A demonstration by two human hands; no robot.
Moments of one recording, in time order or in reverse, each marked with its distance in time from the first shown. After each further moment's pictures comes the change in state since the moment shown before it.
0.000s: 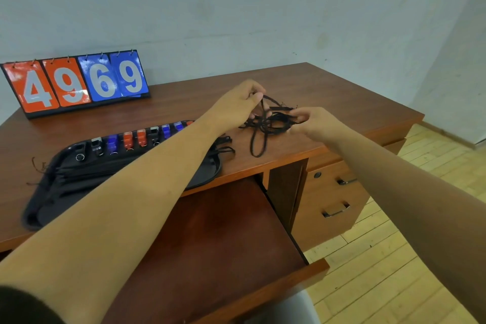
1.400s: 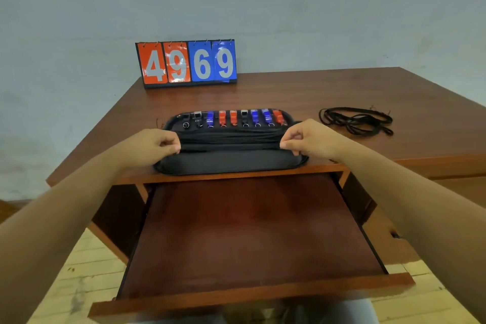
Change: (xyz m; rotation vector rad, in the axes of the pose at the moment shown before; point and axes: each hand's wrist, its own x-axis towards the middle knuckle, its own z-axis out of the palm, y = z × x) left_hand -0.248 -0.174 -0.177 0.446 0.036 -0.473; right_hand -0.018 -0.103 0.136 -0.203 -0.429 -0.451
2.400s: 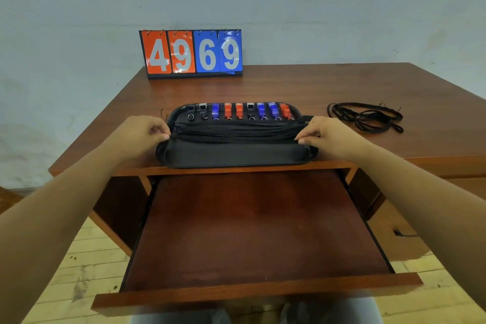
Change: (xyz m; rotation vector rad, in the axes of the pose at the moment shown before) left_hand 0.010 -0.036 0.005 0.066 0.252 -0.079; right_hand 0.002 0.024 0.000 -0.327 0.099 -0.101
